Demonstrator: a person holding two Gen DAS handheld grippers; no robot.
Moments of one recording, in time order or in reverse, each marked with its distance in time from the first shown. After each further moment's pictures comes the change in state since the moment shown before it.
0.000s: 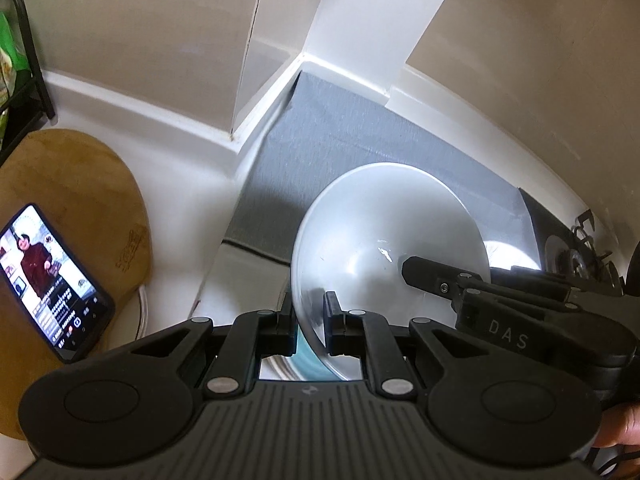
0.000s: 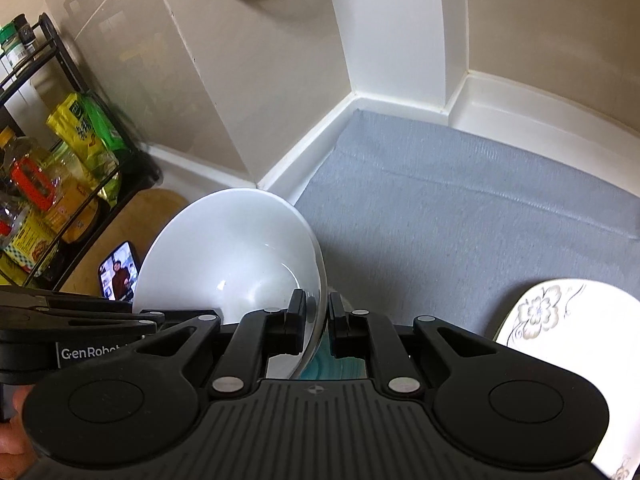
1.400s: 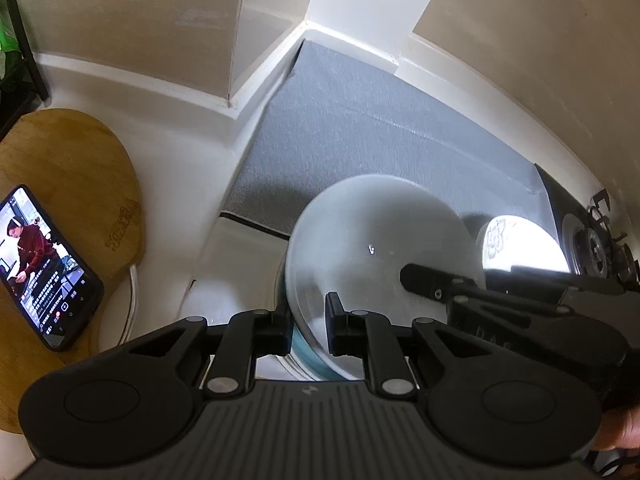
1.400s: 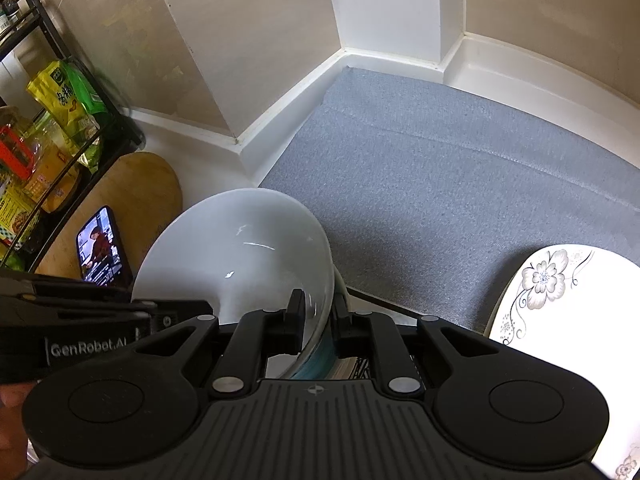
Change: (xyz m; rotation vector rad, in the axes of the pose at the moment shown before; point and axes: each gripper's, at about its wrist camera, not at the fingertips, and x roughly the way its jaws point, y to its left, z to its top) left arm 0.024 -0.006 -0.008 0.005 0.053 0.034; right arm 0.027 -0.004 -0.018 -0.008 0.077 -0.039
